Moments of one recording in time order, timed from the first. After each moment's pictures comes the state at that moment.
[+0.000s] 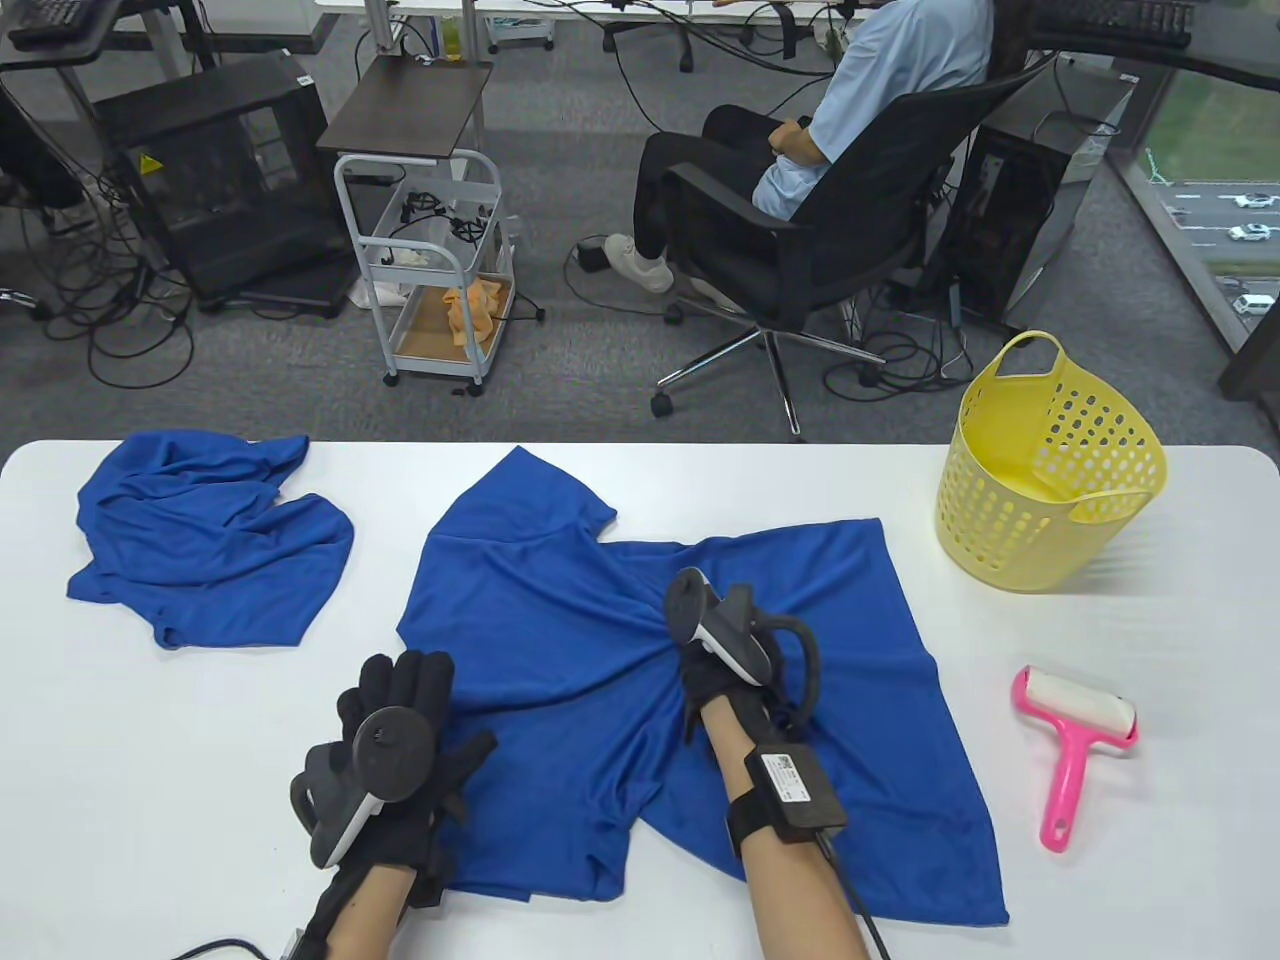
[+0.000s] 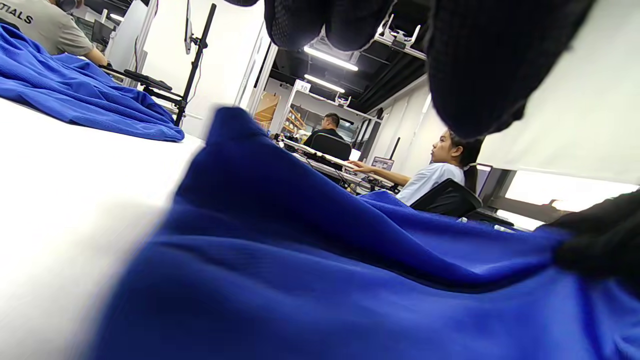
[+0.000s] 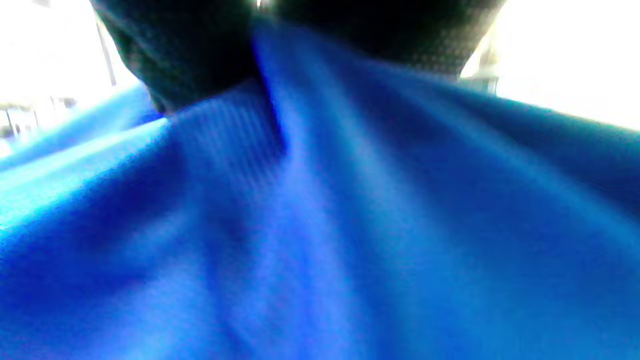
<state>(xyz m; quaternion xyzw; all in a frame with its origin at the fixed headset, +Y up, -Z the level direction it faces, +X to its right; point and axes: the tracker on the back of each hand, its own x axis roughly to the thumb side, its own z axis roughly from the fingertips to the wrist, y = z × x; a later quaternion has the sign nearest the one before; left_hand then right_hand) -0.238 -0.737 -0.300 0.05 0.04 0.20 0.98 0.078 -0.705 -0.432 -0.04 -0.05 1.00 0.05</state>
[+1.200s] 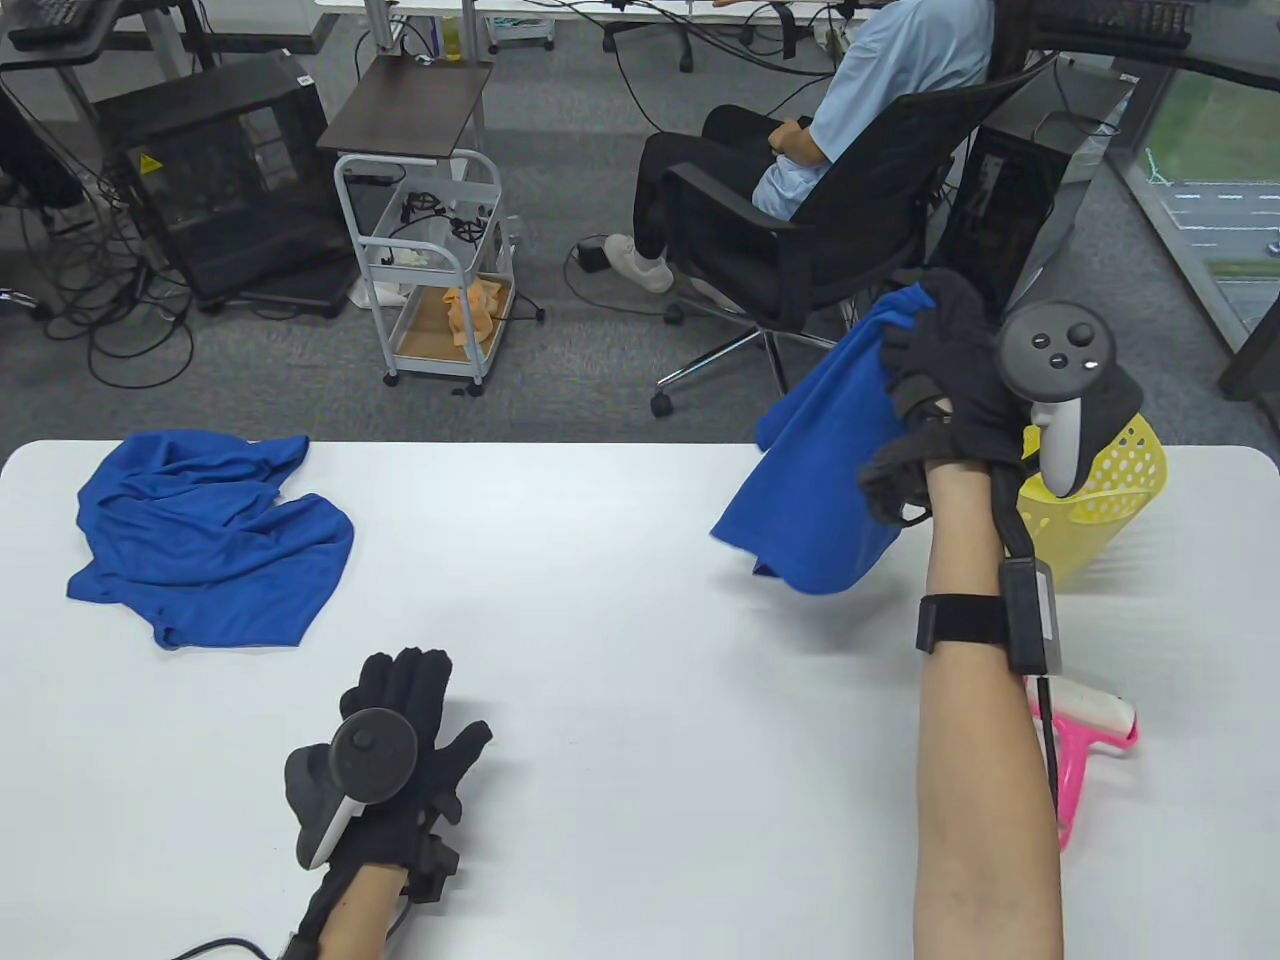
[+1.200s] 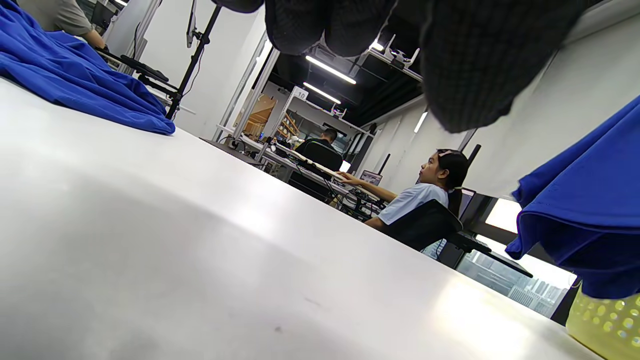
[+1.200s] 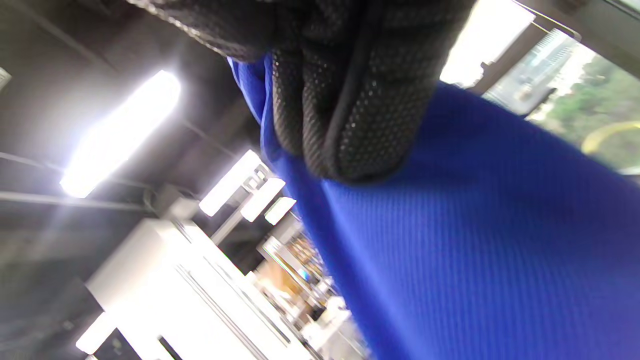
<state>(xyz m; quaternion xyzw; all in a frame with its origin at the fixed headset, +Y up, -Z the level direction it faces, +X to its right) -0.249 -0.738 -0.300 0.06 0.03 0.25 0.97 0.251 -0.462 -0.463 -0.05 -0.25 0.86 0.44</state>
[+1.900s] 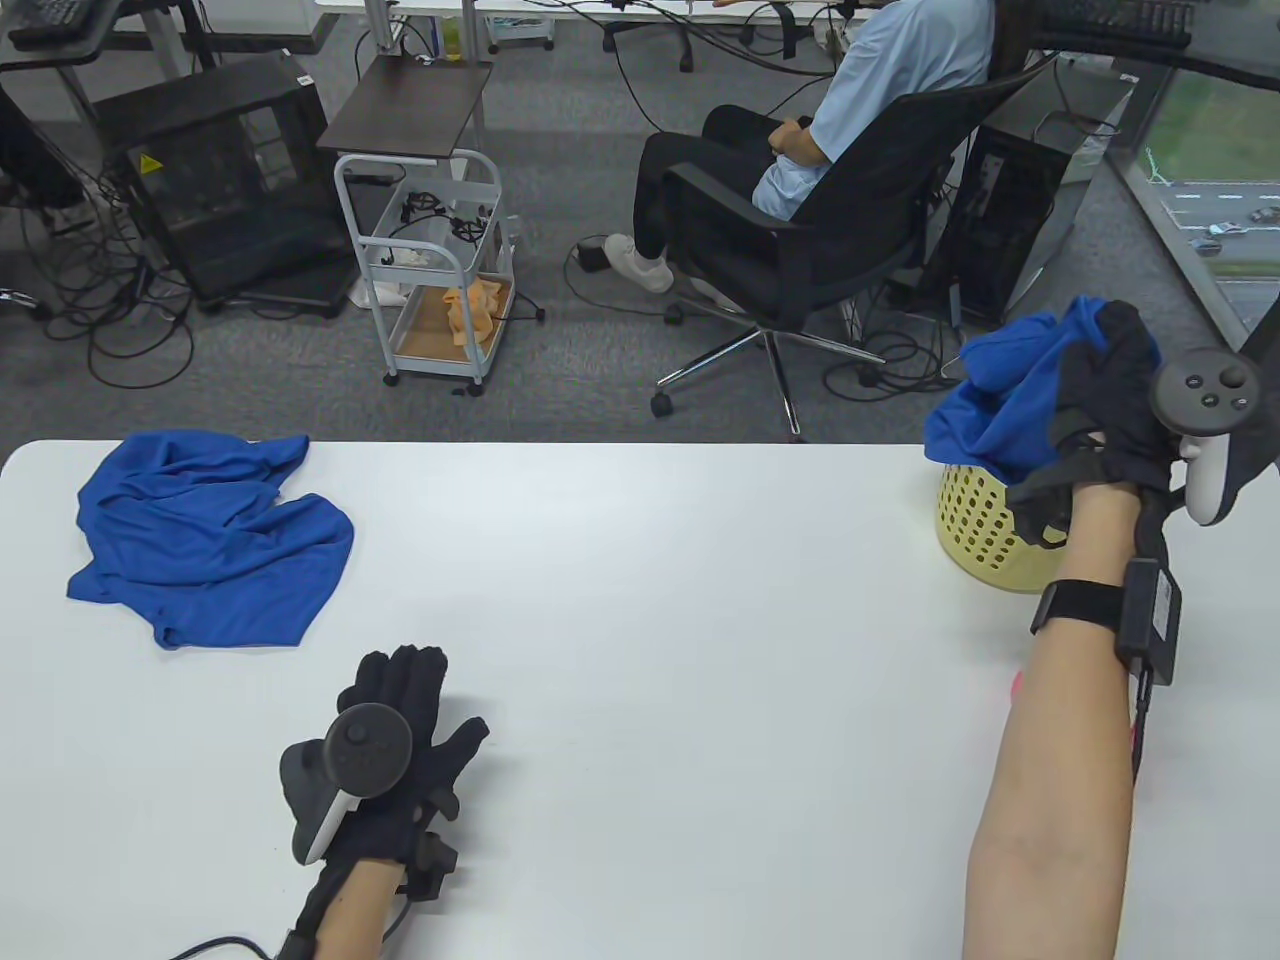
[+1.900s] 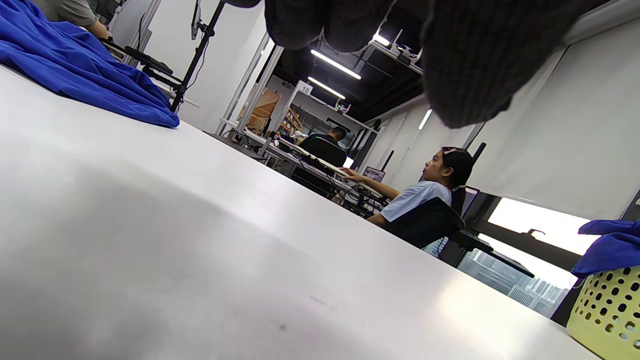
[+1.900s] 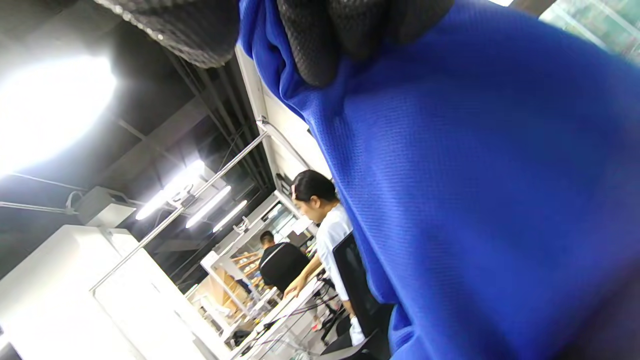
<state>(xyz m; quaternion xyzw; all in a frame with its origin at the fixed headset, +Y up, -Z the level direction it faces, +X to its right) -0.252 -0.740 -0.303 0.05 0.03 0.25 0.97 0.381 -0.532 -0.483 -0.16 -0.23 0.88 0.38</state>
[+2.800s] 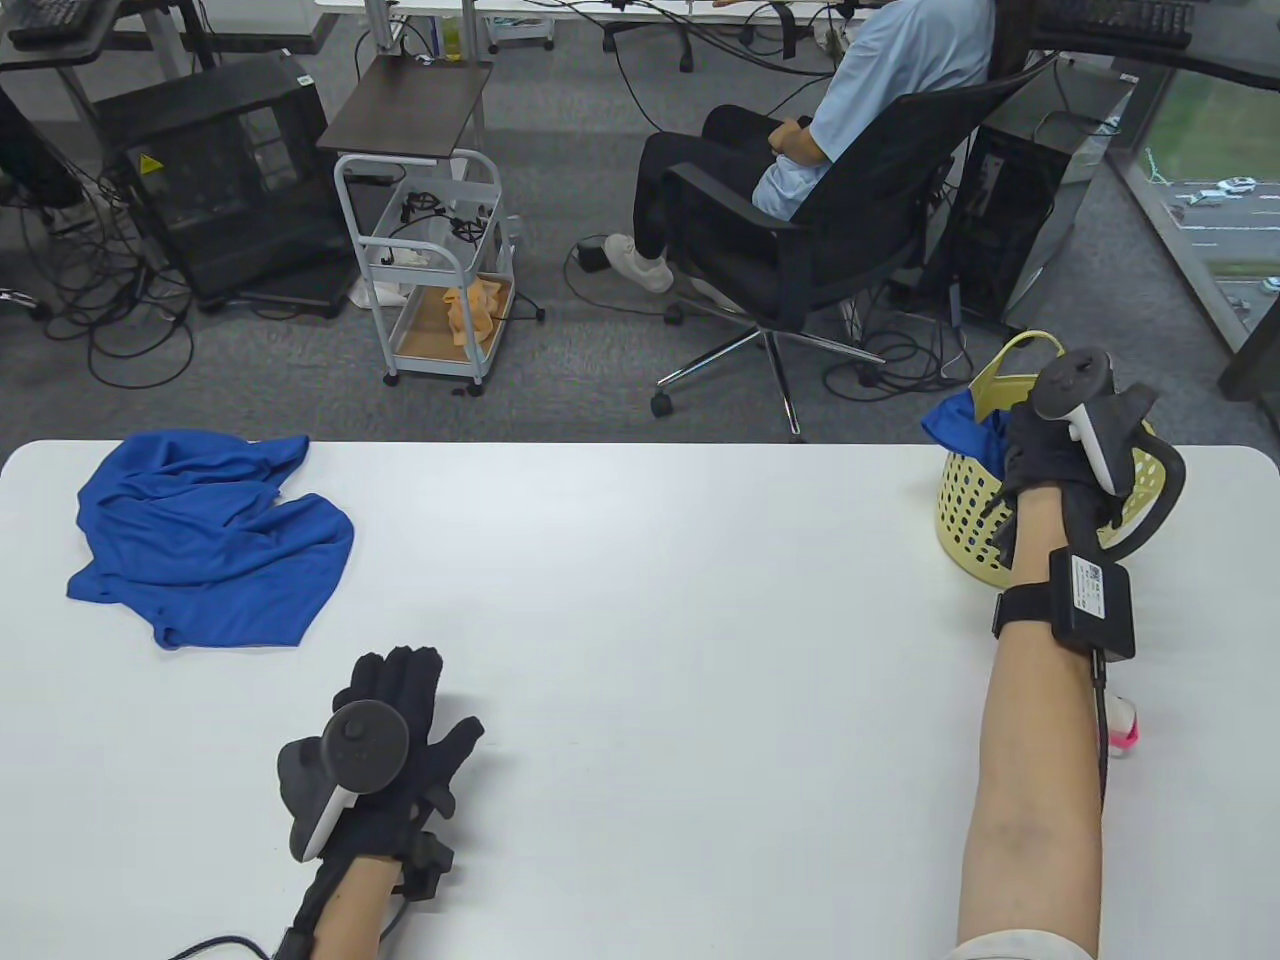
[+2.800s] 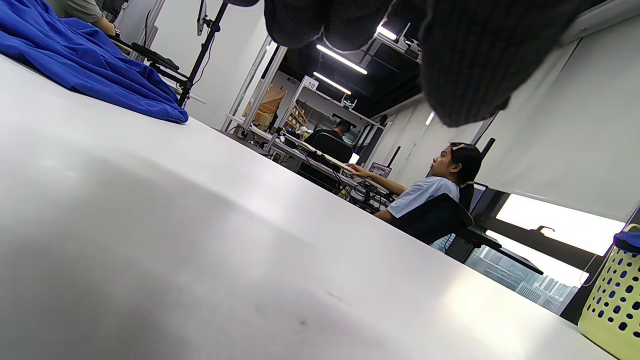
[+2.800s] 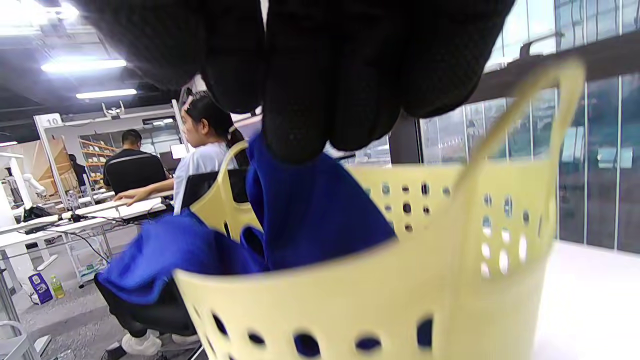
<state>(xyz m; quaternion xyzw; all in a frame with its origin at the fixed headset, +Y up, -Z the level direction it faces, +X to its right) -0.255 -0.742 -0.306 0.04 0.04 0.25 0.97 0.346 -0.554 -0.517 -0.28 -0.10 0.95 0.09</state>
